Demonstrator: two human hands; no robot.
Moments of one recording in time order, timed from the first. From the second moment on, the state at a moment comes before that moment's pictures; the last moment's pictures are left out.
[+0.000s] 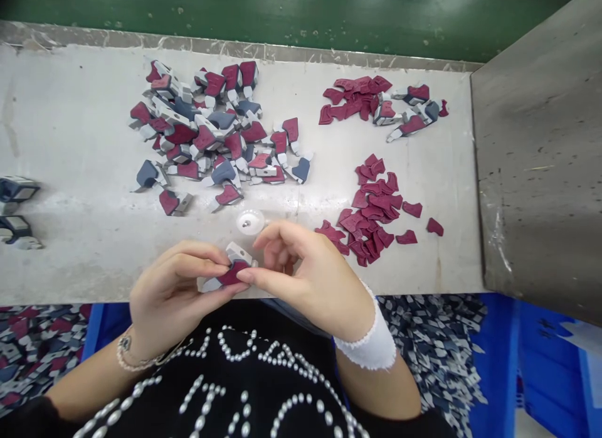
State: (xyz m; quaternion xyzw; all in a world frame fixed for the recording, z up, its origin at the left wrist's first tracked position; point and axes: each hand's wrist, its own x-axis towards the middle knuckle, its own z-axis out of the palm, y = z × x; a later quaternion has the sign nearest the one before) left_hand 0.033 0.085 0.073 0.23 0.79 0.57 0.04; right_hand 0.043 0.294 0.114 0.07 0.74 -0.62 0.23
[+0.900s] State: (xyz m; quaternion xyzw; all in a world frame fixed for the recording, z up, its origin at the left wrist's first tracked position) left_hand 0.027 0.077 0.082 0.31 0.75 0.59 0.01; right_hand 0.049 0.288 0.132 -0.08 0.83 -0.52 0.20
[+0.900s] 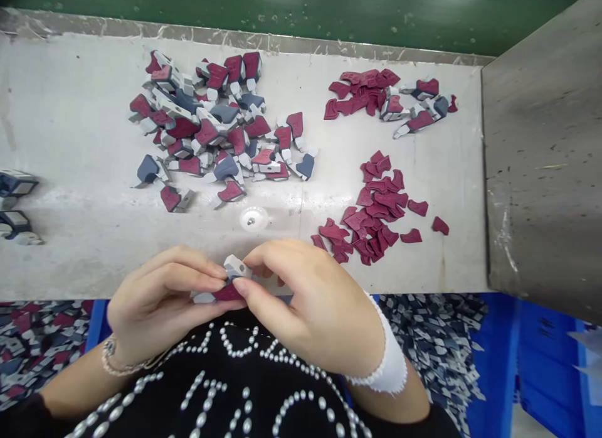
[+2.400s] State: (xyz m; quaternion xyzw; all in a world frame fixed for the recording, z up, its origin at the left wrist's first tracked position) left_hand 0.025 0.075 0.086 0.23 0.79 0.56 0.07; right_hand 0.063 0.278 0.137 -0.08 0.87 -0.46 0.16
